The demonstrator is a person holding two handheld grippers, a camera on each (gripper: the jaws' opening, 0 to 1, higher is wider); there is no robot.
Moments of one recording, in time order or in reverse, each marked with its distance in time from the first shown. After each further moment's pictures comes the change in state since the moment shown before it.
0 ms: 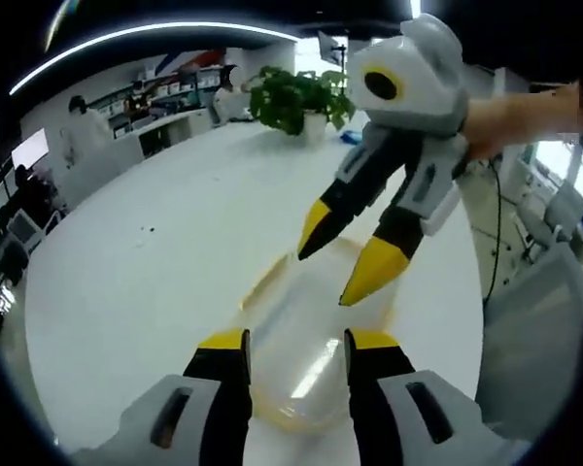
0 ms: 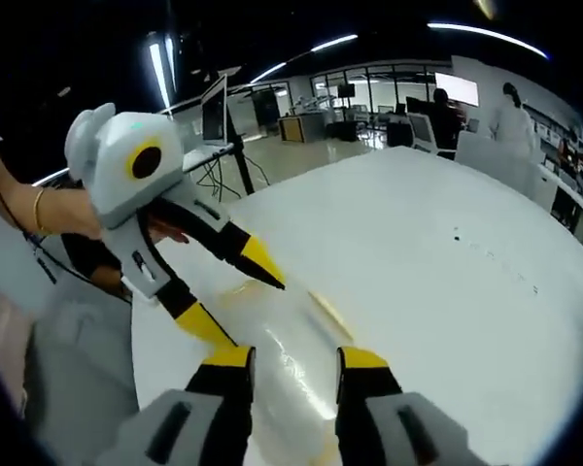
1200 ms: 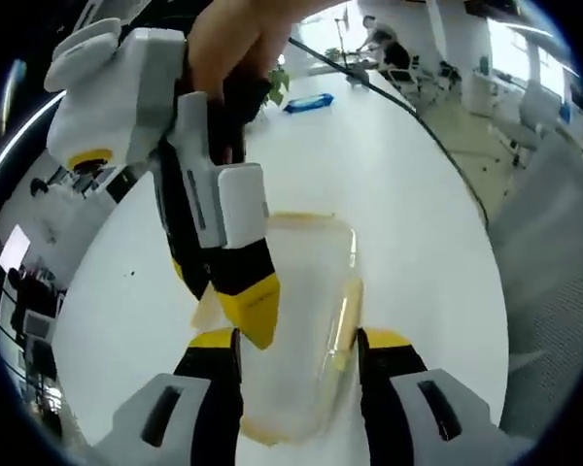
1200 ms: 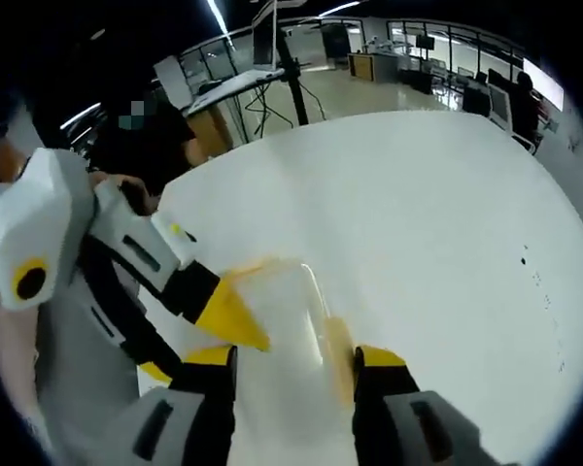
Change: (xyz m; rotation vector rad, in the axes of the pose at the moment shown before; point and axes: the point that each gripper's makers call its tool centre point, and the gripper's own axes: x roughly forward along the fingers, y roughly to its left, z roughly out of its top) left arm 0.020 -0.030 -0.017 0.391 0.087 0.009; right arm 0.045 -0.011 -0.003 -0.163 0.361 0.243
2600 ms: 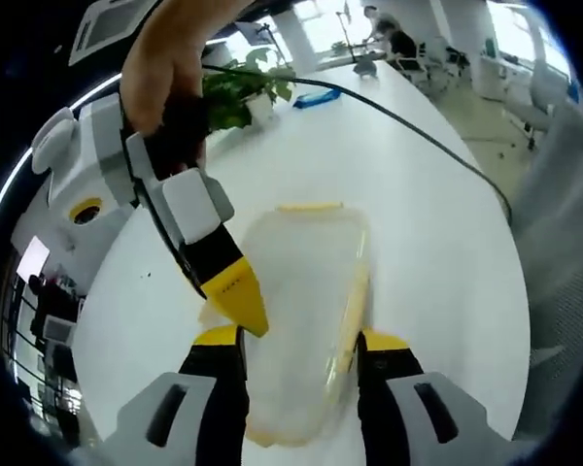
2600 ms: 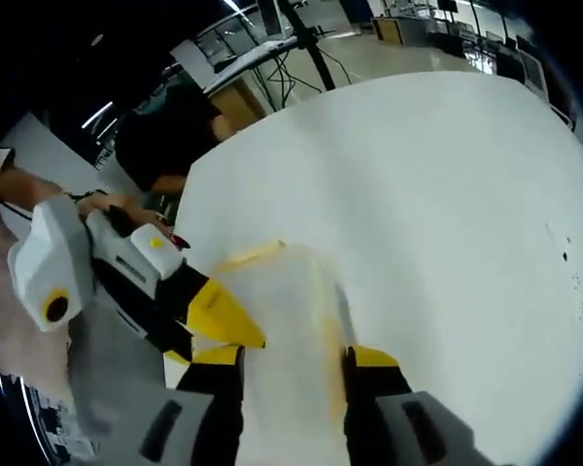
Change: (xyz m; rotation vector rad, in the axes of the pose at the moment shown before) left arm 0.001 0.000 -0.002 0.032 0.001 0.112; right arm 0.001 0.003 -0.006 -0.011 0.128 0.181
